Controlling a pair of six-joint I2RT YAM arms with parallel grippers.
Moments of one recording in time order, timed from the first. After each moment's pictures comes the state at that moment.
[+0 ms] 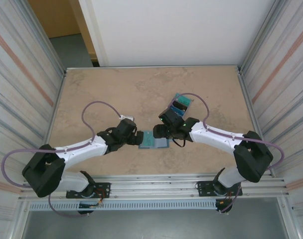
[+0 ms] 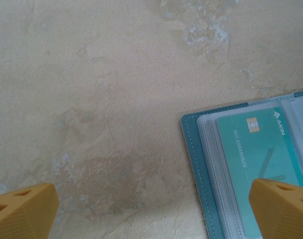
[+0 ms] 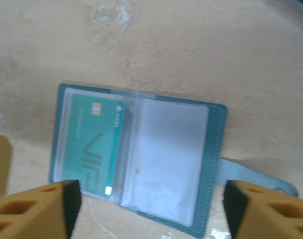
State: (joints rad) left arm -0.77 1.33 0.65 -0.26 -0.29 -0.49; right arm 0.82 1.48 0.95 -0.47 0.07 0.72
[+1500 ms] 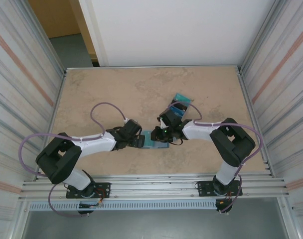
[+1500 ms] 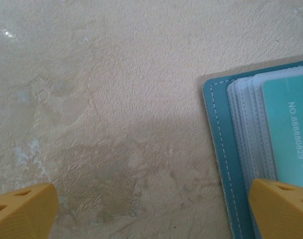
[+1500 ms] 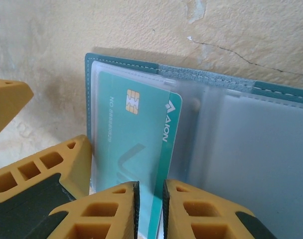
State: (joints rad) left arm -0.77 1.50 0.69 -0.27 -0.26 -0.50; right arm 0.73 1.72 0.86 -0.11 -0.37 0.79
